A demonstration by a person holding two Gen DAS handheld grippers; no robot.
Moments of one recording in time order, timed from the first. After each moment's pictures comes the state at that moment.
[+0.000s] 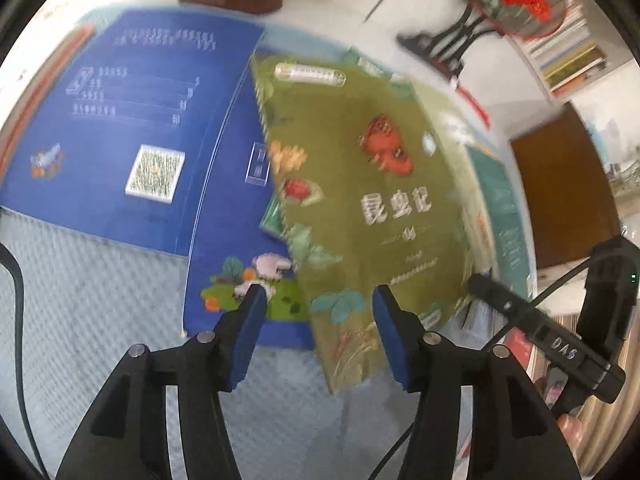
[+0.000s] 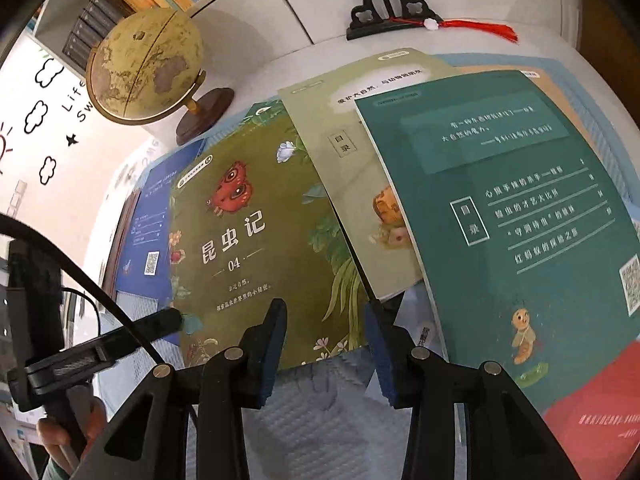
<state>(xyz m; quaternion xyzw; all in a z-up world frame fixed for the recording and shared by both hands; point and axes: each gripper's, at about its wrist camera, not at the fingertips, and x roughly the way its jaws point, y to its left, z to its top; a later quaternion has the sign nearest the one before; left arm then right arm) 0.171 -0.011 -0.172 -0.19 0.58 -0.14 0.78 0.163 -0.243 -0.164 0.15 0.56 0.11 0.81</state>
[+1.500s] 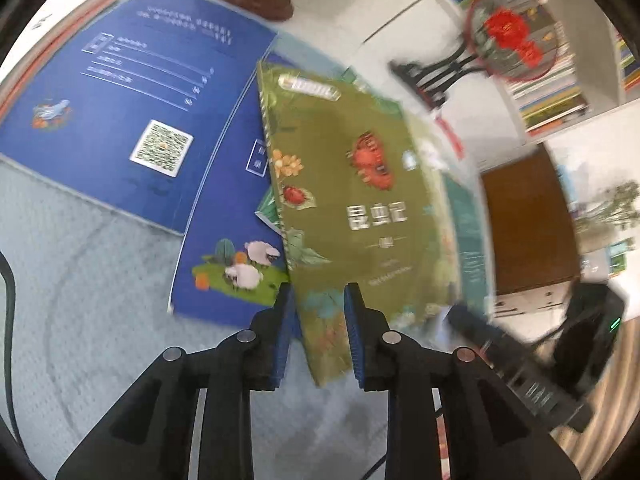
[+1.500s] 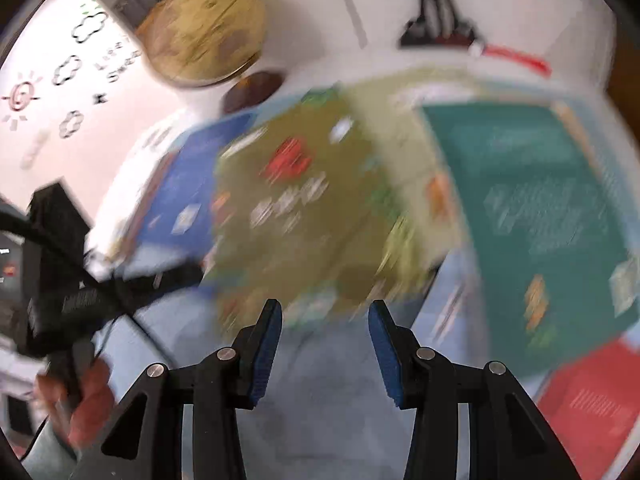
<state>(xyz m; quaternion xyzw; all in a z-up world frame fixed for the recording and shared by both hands) 0.161 0.002 -0.184 -0.27 0.56 -0.15 0.77 0.141 -0.212 -0.136 0.09 0.54 0.15 0.82</state>
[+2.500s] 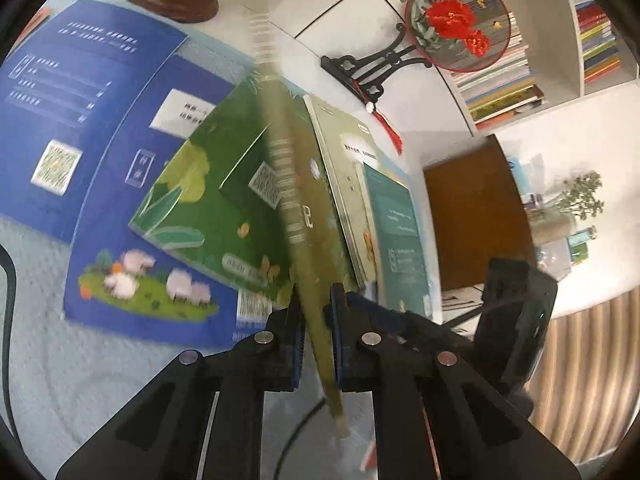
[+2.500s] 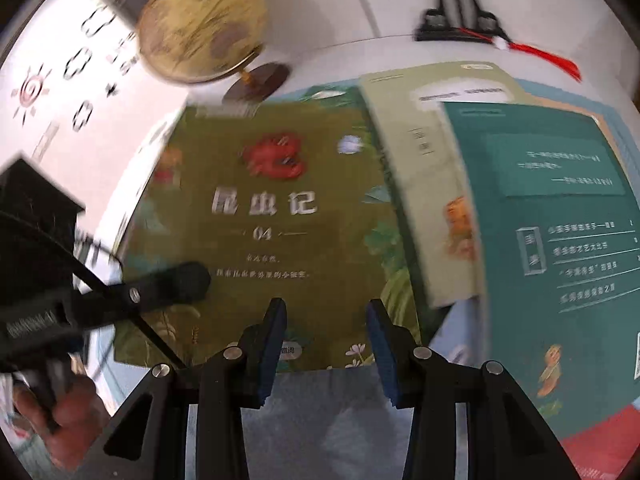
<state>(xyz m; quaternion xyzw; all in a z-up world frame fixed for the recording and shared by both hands) 0.160 -0.019 -0.151 -0.32 0.52 -0.24 0.75 0.157 -0.212 -0.152 0.09 0.56 0.21 0.80</state>
